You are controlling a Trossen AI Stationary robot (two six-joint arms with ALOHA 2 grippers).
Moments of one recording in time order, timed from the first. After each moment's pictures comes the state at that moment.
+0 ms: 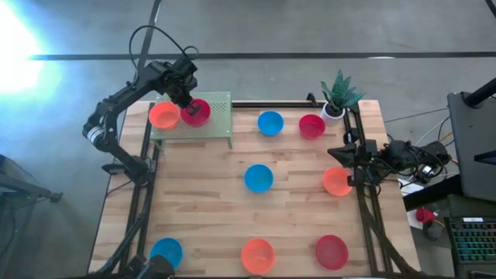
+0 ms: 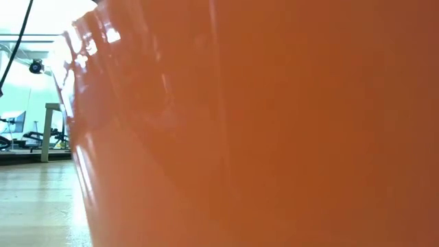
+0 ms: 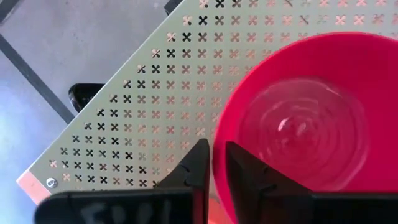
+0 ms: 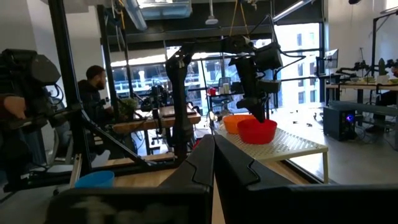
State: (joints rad) left arm 0.90 1.51 1.48 -1.23 -0.12 0.08; right arm 0.26 0.09 0.25 0.06 0.37 0.05
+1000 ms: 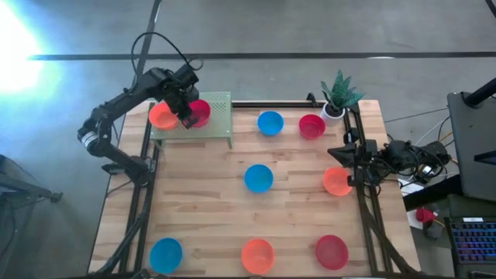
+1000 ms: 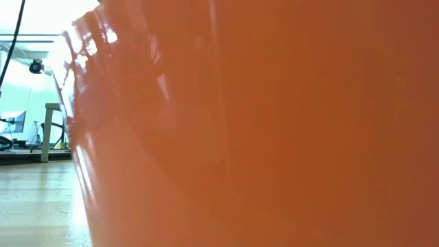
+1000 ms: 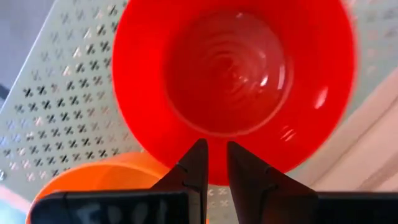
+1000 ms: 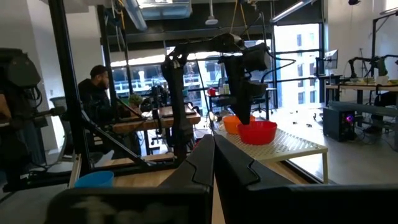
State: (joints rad) left arm 0.80 1.44 1.43 -1.34 -0.05 0.15; right arm 0.26 0.09 0.25 0.06 0.37 0.05
